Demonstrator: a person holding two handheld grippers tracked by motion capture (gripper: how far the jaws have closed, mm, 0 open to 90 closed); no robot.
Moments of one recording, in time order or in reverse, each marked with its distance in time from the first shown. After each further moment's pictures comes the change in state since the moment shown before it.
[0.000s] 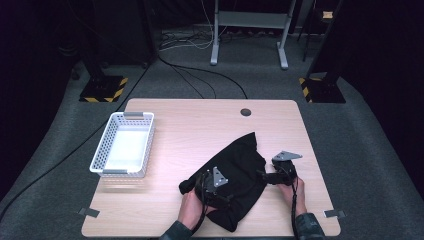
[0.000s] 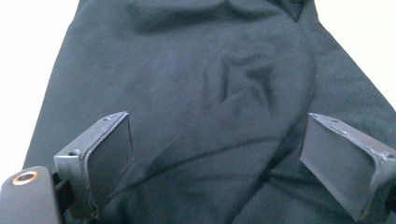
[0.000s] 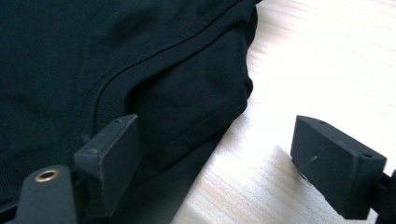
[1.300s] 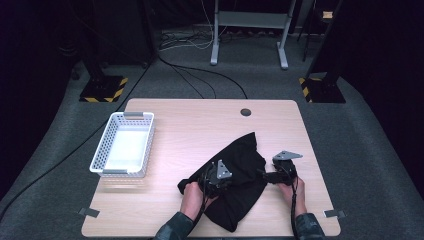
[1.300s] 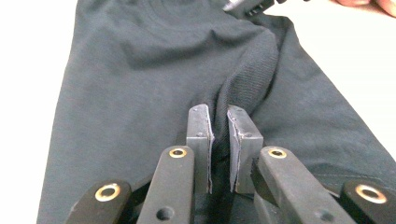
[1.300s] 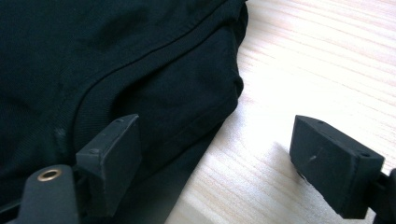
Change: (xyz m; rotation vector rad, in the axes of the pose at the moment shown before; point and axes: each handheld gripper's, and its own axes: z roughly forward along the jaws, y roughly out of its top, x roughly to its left) left arm 0.012 0.022 -0.006 -0.011 -0.063 0.051; right arm -0.001 0.000 0.001 0.005 -0.025 0.019
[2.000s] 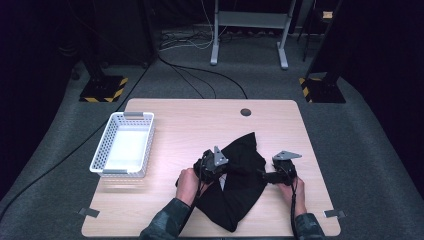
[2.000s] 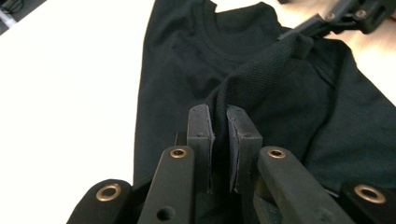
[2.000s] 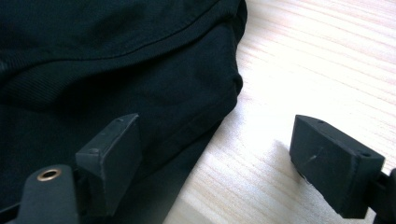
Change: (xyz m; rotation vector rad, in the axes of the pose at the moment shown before) left arm 0.029 0.024 -0.015 -0.004 0.116 0.053; right arm 0.001 0.000 0.001 0.013 -0.010 -0.003
